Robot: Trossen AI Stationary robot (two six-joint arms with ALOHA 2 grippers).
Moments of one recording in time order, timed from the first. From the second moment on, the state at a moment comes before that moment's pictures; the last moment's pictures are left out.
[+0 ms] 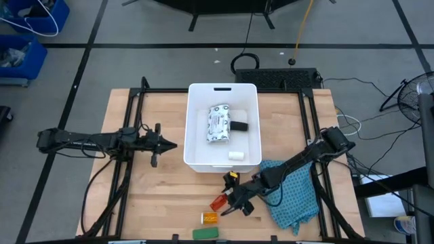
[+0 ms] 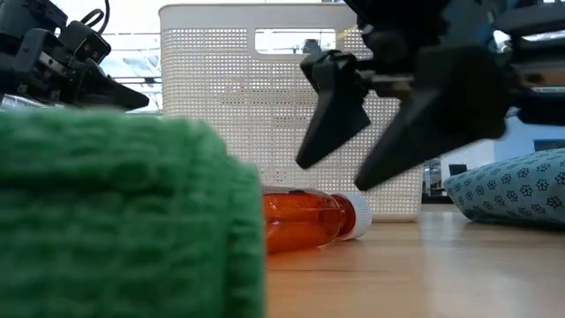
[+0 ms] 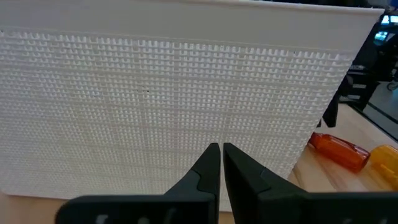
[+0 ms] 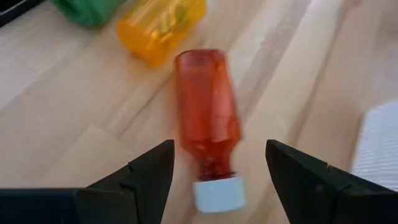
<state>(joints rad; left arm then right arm) 0.02 0.41 0.04 0.21 0.04 -0.07 0.47 1.89 1.08 -0.01 0.13 -0.22</state>
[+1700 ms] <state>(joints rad) 0.02 0.41 0.04 0.21 0.04 -0.09 0.52 1.38 1.05 -0.05 -0.01 -0.33</state>
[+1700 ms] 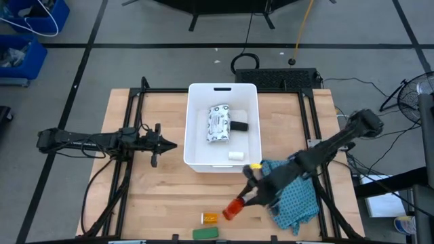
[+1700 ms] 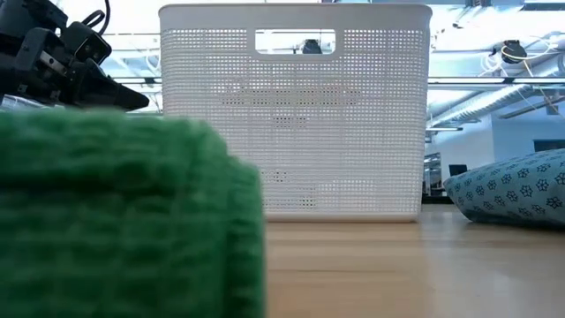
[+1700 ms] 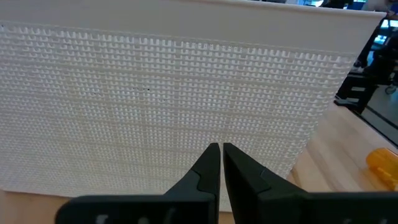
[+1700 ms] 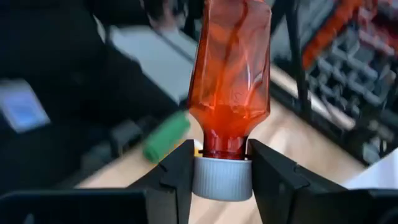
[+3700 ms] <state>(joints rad) 0.02 0.41 0.04 0.21 0.02 -0.05 0.02 1.01 0.86 -0.03 0.18 -0.15</state>
